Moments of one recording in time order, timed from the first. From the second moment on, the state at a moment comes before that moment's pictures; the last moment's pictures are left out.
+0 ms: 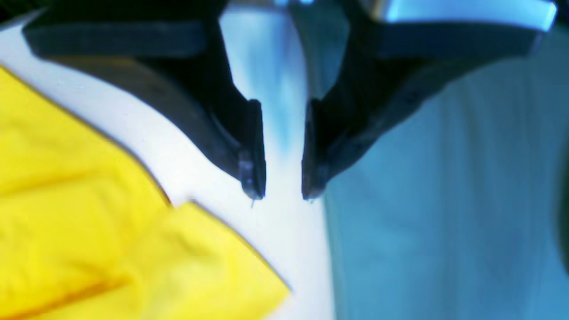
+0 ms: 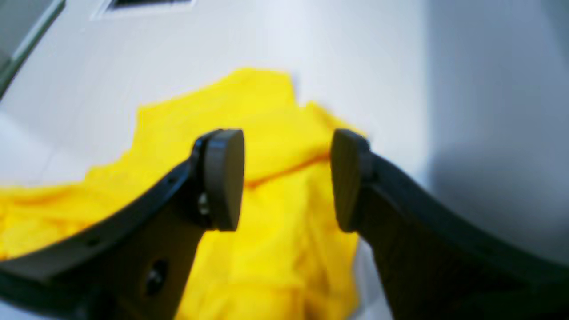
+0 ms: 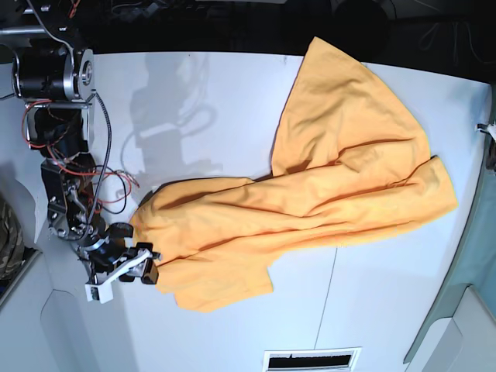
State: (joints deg) left arm 20.4 -42.1 -23.5 82.5 -28.7 -25.1 30.8; right arm 29.7 8.6 2.1 42.9 16.9 22.0 -17.6
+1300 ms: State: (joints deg) left arm 23.9 -18.9 -23.8 79.3 -38.0 -29.8 33.8; right arm 15.6 -1.2 11.6 44.5 13.0 25.8 -9.9
